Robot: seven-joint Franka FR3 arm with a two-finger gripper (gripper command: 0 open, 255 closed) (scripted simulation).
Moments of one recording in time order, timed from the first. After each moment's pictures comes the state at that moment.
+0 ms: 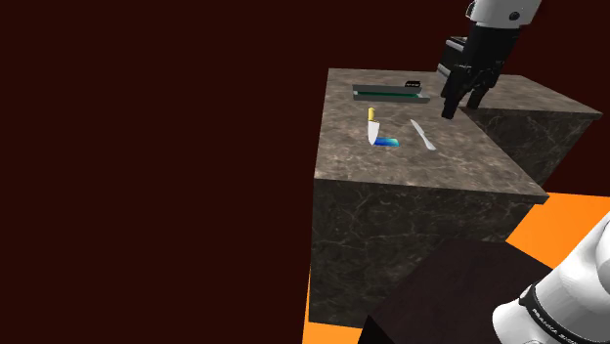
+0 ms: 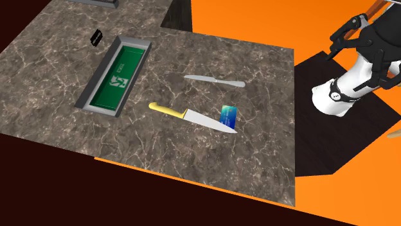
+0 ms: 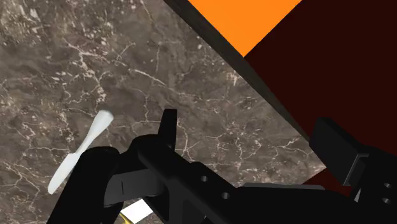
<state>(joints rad) -0.01 -0.74 -0.07 -2.40 -0.06 1.68 0.03</state>
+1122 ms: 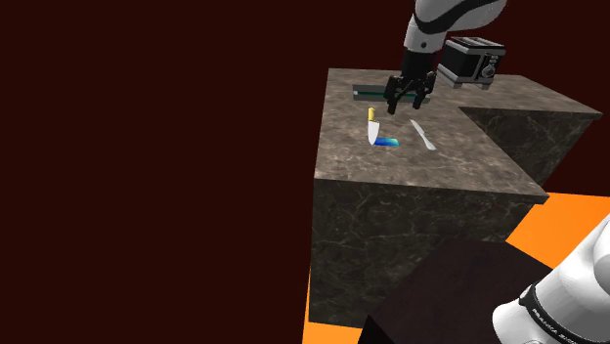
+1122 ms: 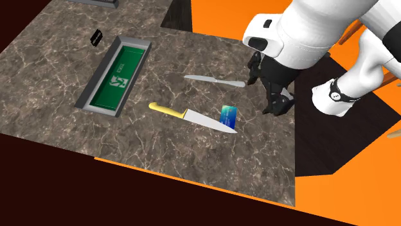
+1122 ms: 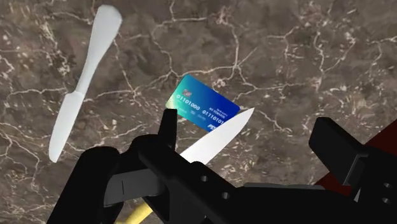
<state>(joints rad) -0.05 -0.18 -0.15 -2.12 -0.04 1.97 0.04</state>
